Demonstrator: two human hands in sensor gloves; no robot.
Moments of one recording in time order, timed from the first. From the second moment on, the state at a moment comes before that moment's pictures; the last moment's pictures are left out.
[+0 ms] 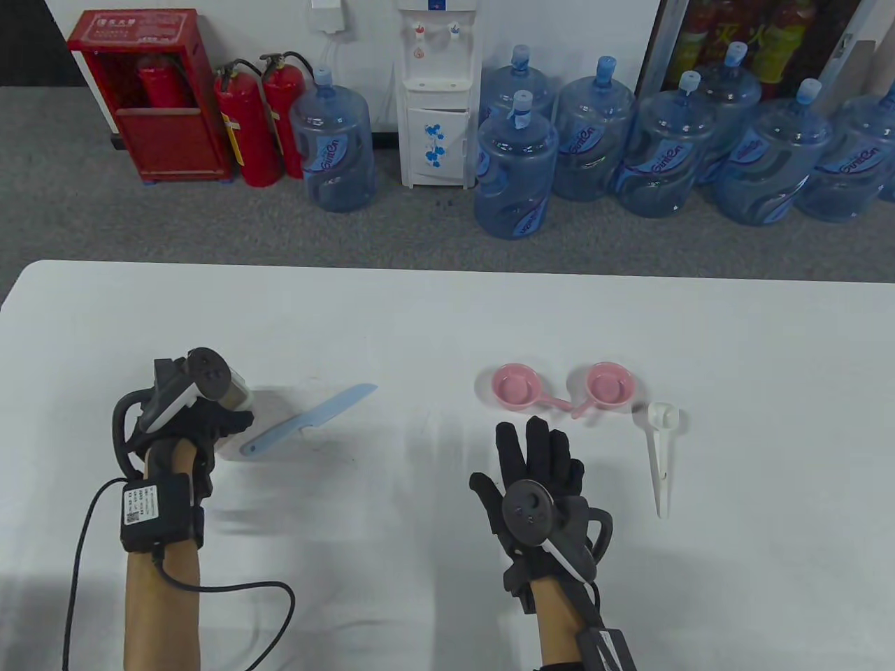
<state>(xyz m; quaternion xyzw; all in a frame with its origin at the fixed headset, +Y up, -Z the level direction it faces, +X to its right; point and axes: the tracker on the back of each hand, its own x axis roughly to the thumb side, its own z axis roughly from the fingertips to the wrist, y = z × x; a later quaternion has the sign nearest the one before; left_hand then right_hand) -0.350 -0.695 -0.408 -0.14 0.09 -0.01 0.99 0.098 -0.733 -0.274 0.02 -0.07 0.98 0.16</state>
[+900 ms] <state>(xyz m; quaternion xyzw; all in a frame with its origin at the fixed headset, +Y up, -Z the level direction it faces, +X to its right) -0.094 -0.708 -0.309 -0.16 -0.32 -0.05 0.93 0.098 -0.732 -0.272 0.03 -0.07 0.98 0.18</state>
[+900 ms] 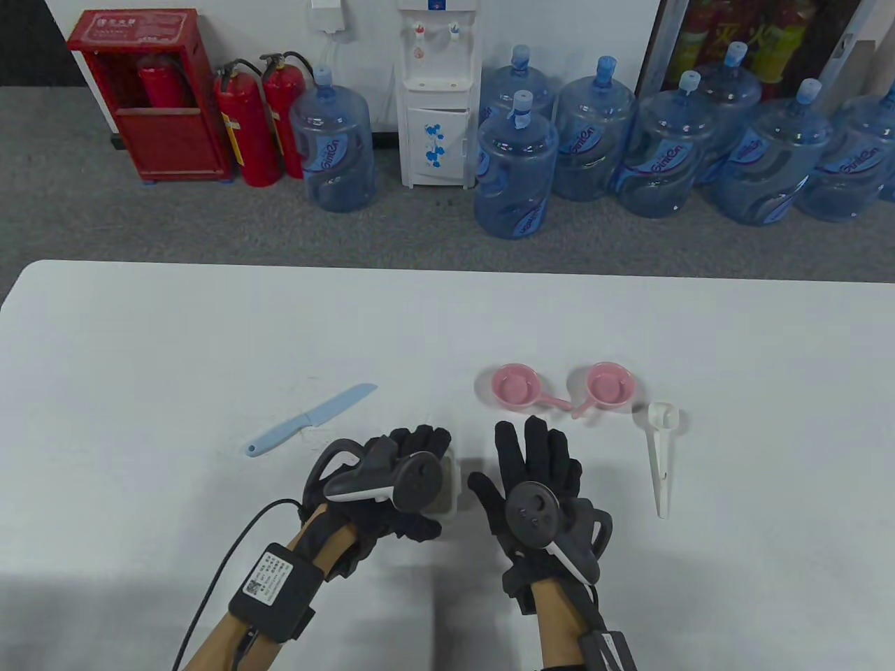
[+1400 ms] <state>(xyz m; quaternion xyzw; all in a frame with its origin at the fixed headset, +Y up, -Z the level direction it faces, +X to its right) -0.081 -0.729 -0.301 -0.20 -0.31 -0.07 0.93 0.099 -0.731 -0.272 0.03 -0.07 0.98 0.19</state>
